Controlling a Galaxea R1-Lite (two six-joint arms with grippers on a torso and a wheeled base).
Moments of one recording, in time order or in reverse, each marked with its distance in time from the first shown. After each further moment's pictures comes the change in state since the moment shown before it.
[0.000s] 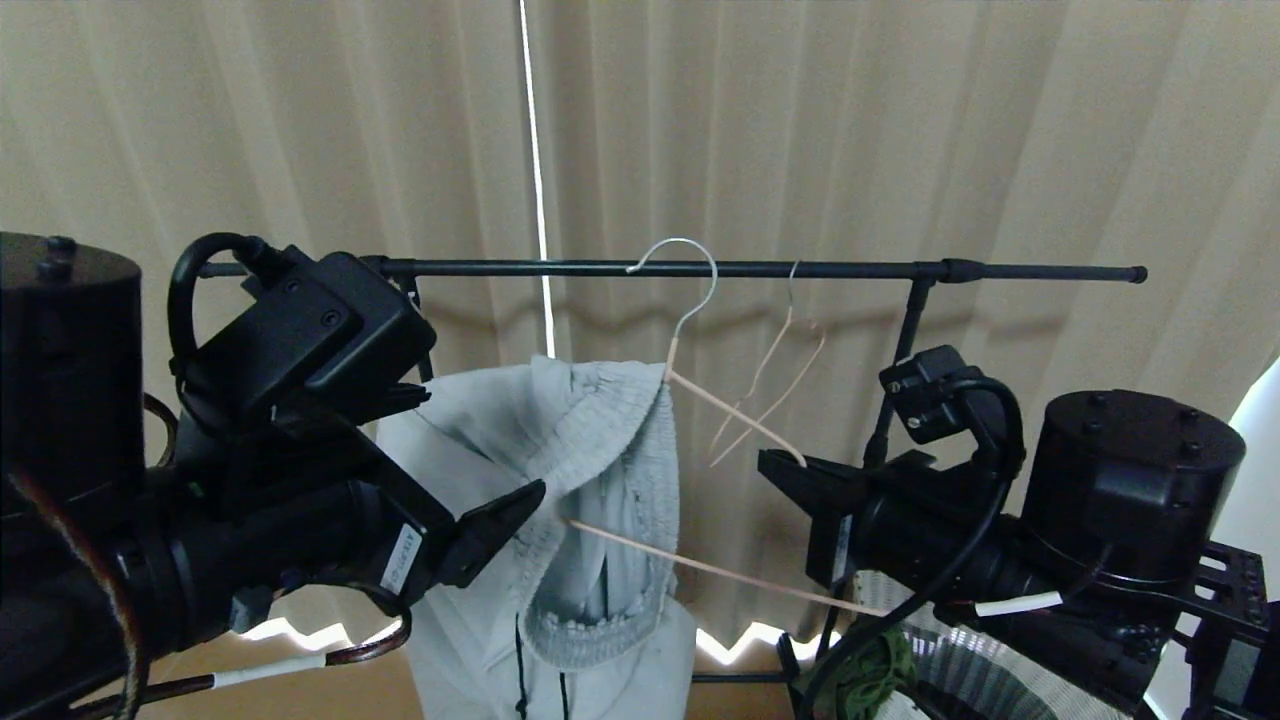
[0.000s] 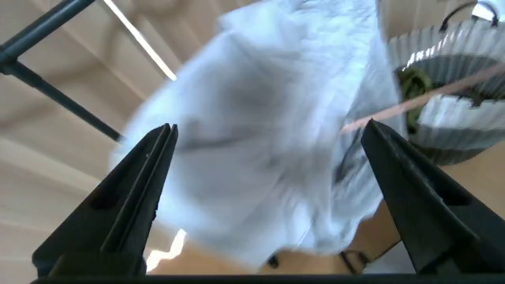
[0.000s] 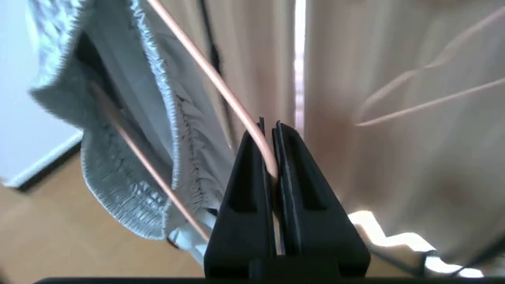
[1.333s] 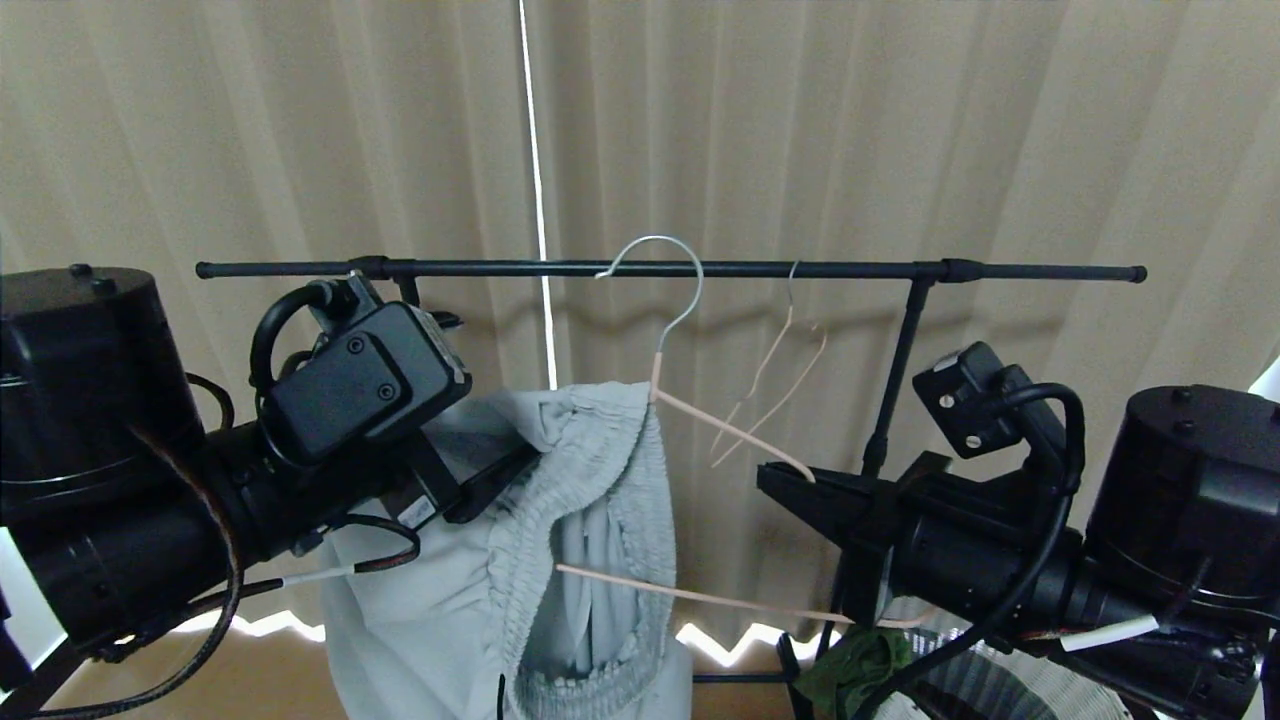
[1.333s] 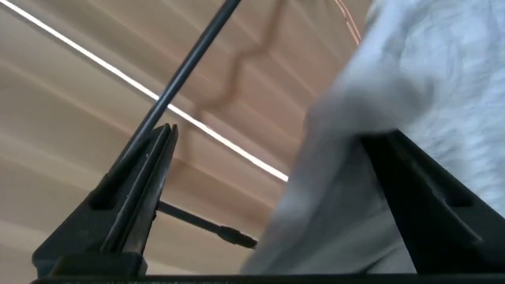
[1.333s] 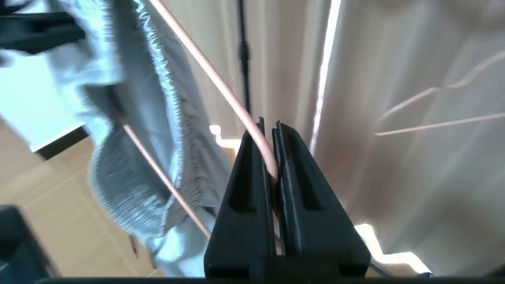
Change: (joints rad) left arm 0.219 0.117 0.163 -0.513 -0.301 0.515; right arm 0.039 -0.081 0.014 0.043 0.153 -0.037
